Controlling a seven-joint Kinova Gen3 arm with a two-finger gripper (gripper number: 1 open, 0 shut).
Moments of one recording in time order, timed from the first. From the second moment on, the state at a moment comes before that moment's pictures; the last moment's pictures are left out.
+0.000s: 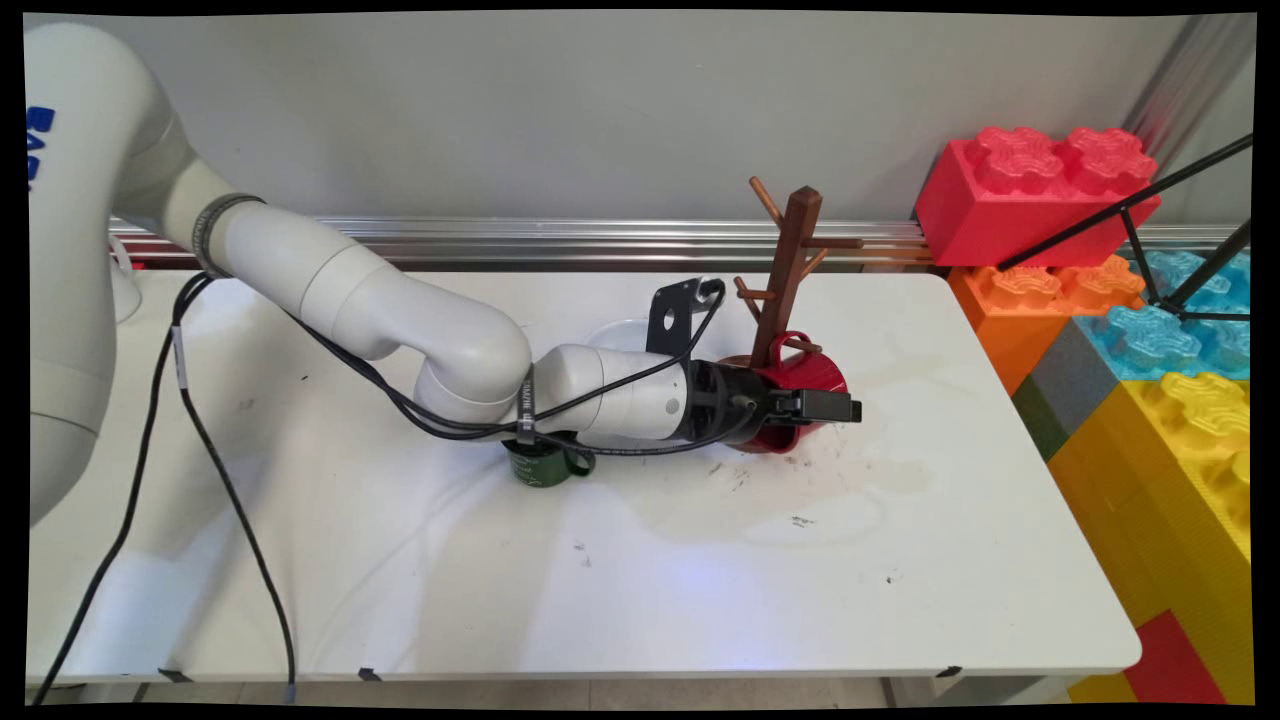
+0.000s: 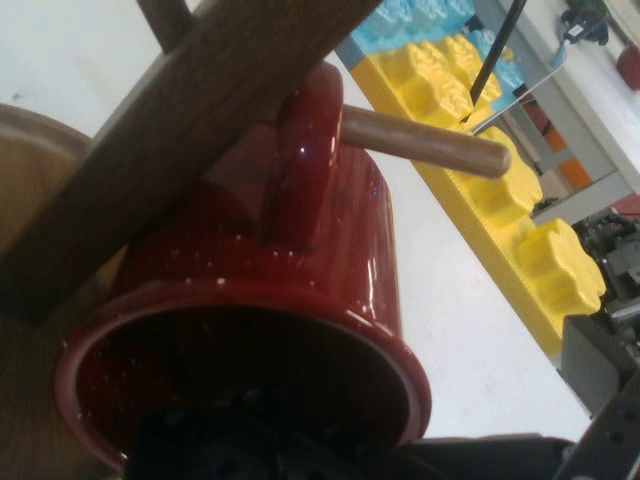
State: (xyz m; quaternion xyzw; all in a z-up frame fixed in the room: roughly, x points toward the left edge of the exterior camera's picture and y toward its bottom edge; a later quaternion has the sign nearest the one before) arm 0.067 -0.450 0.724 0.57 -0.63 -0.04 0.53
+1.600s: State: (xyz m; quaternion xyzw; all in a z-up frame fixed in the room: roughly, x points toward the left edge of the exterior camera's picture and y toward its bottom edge) arm 0.088 -0.444 0.736 0.57 -0.63 -0.03 0.53
